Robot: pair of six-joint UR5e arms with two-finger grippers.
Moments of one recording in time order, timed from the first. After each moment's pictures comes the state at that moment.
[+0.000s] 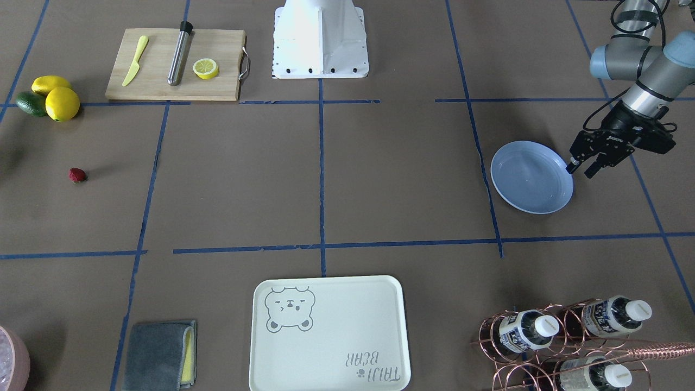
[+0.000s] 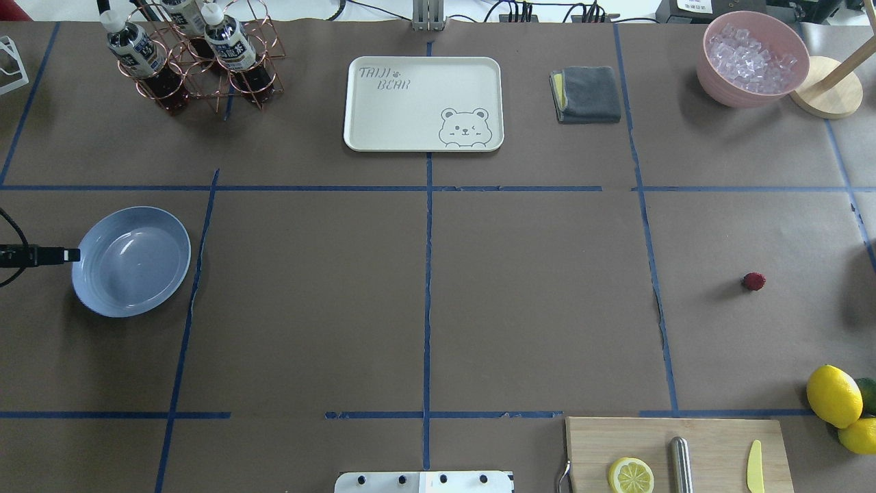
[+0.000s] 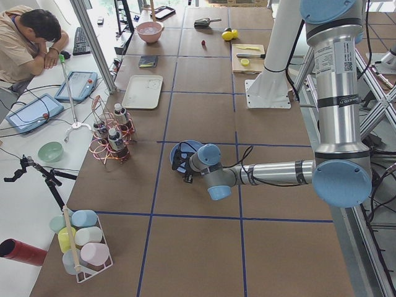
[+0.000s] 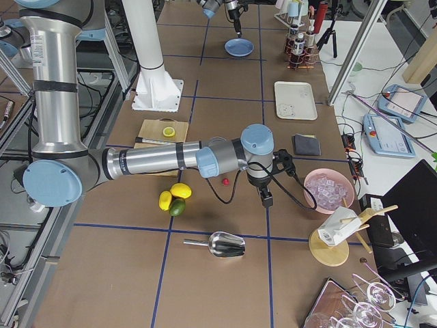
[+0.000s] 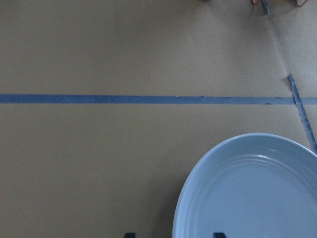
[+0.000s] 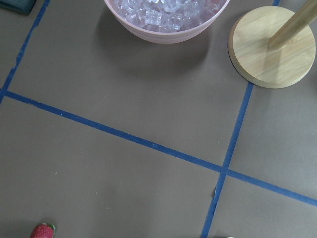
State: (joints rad) left arm -0.90 -1.42 -1.46 -2.90 -2.01 -1.03; right arm 1.50 -1.57 1.73 -1.41 2.36 -0.05
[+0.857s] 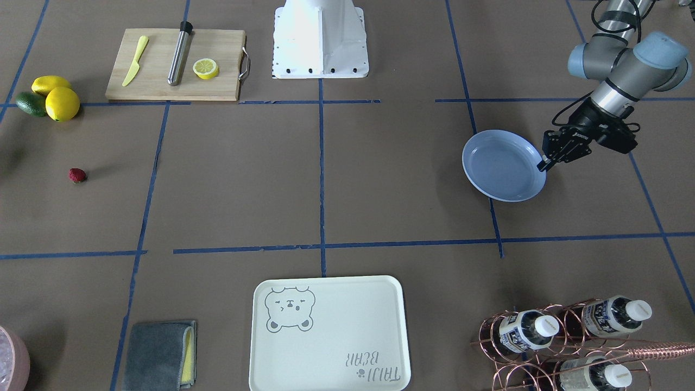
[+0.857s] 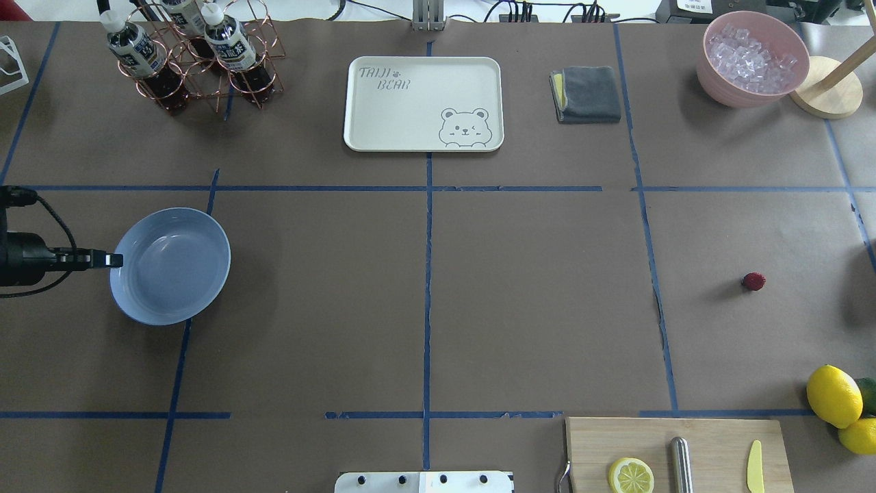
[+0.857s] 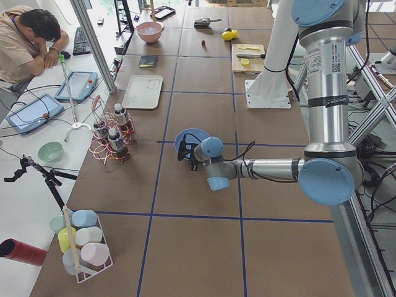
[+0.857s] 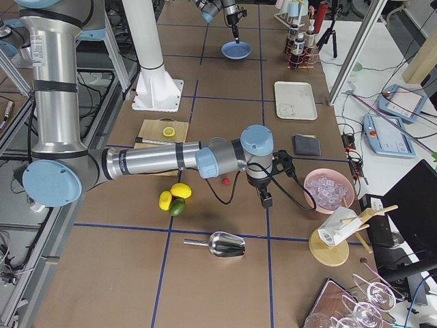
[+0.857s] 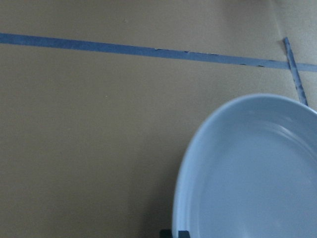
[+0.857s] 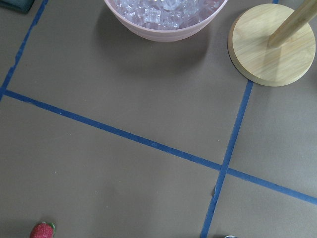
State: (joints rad) left arm -0.83 -1.49 -1.60 -2.78 -2.04 -1.15; right arm 1.50 -1.58 1.73 -1.41 2.36 -0.05
